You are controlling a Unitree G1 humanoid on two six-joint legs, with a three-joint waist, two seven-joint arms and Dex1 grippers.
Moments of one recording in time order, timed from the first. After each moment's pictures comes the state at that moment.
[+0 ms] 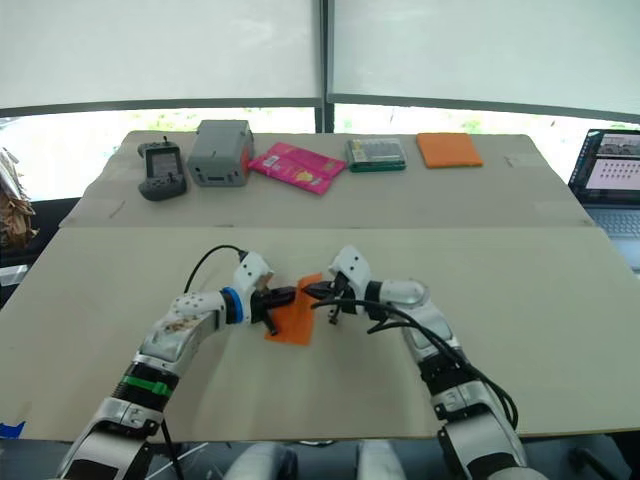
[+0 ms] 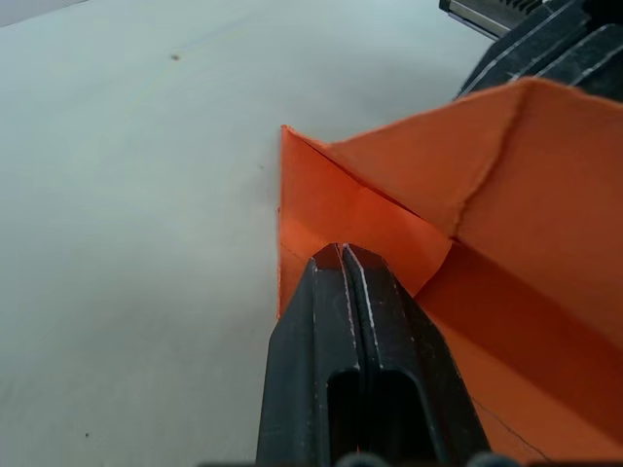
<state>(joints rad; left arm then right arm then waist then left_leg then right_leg) -0.45 0.36 -0.18 0.23 -0.20 0.37 -0.83 -0.59 -0.27 0.22 0.34 0.14 0.19 0.96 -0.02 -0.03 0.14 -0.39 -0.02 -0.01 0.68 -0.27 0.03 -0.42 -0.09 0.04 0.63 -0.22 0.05</state>
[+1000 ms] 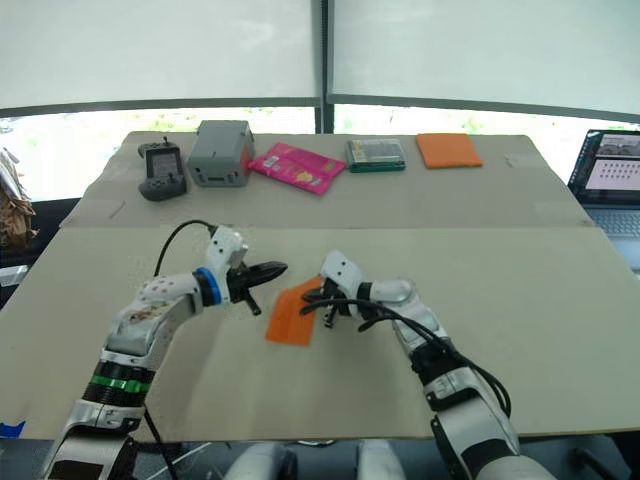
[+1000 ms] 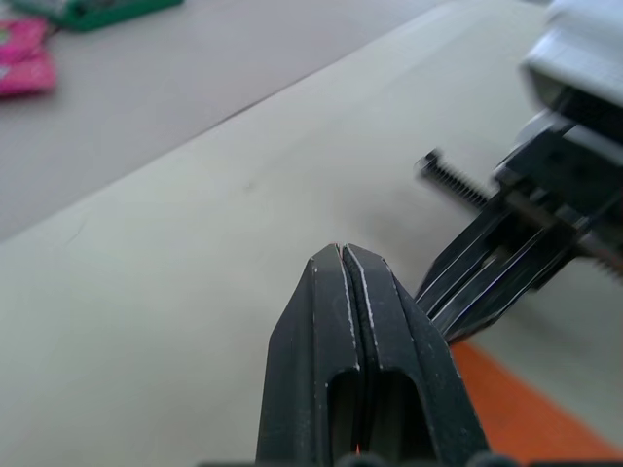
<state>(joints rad) -0.47 0.41 -0.08 0.01 -0.30 0.46 -0.84 -0.64 -0.27 0.31 0.45 0.03 0.14 0.95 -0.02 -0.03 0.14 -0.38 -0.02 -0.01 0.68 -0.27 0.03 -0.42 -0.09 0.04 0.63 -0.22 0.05</state>
